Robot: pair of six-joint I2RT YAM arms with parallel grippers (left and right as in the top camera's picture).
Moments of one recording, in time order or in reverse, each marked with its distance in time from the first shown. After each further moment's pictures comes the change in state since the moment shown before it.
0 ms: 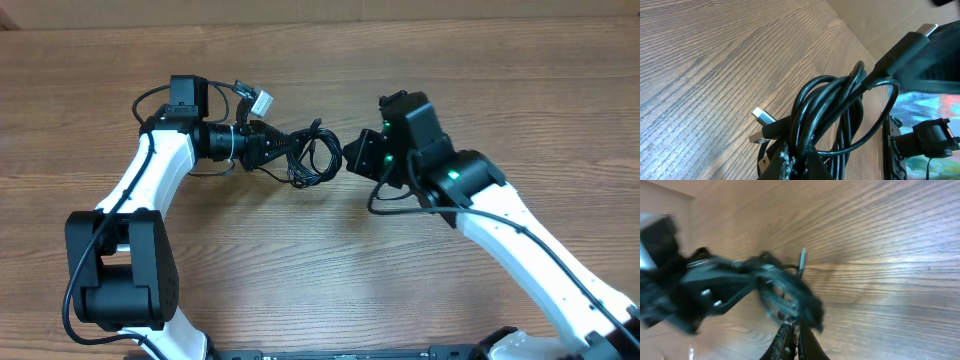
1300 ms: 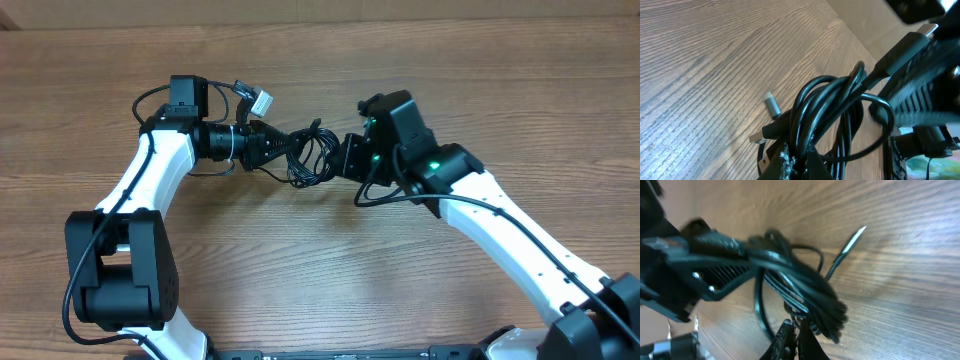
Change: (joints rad) left arm 0.000 0.000 0.000 0.000 0.000 0.000; right arm 0.016 0.096 0.004 0.053 -0.140 -0.074
